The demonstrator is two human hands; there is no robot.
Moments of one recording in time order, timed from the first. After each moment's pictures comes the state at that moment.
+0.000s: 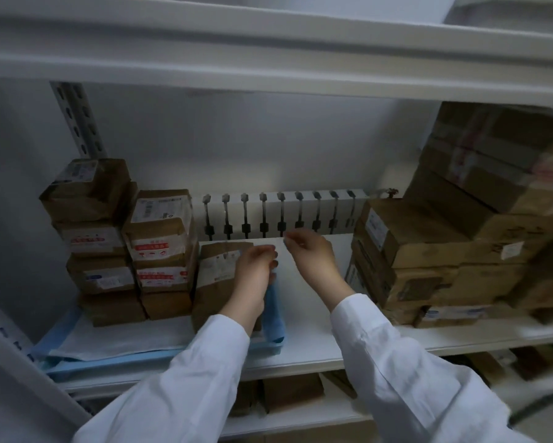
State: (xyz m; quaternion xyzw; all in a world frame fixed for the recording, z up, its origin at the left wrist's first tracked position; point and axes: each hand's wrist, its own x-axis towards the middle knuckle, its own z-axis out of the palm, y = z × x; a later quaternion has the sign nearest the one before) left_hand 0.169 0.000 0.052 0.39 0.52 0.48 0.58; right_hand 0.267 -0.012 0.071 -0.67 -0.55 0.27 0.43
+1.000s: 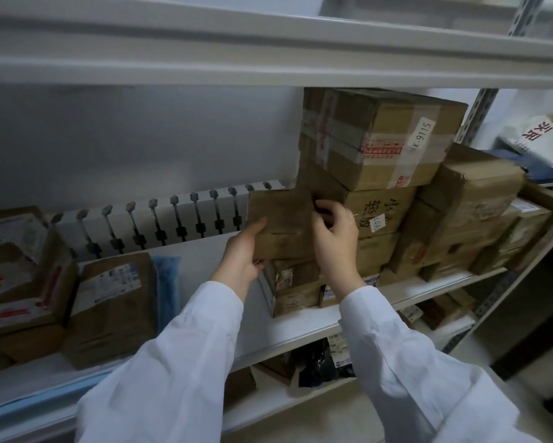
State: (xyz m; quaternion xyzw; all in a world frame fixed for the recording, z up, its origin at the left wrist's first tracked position) left_hand 0.341 -0.016 0.080 0.32 0.46 0.38 0.74; right_hand 0.455 -0.083 0.082 -0.68 -0.40 0.09 0.61
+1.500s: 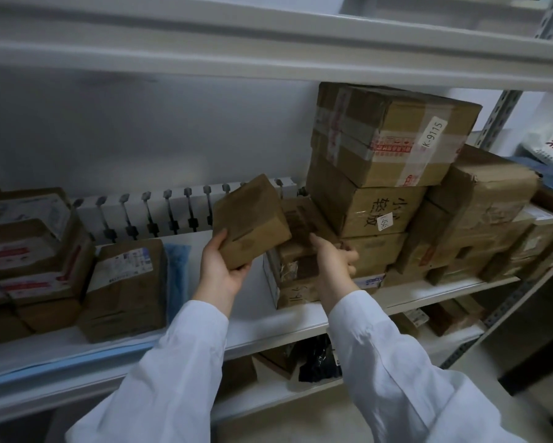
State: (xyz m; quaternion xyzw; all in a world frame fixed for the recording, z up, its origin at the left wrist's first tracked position) left_hand 0.299 -0.025 0.049 0.12 0.37 0.51 0.77; right_hand 0.448 -0.071 0.056 -0.74 -0.02 0.35 0.57
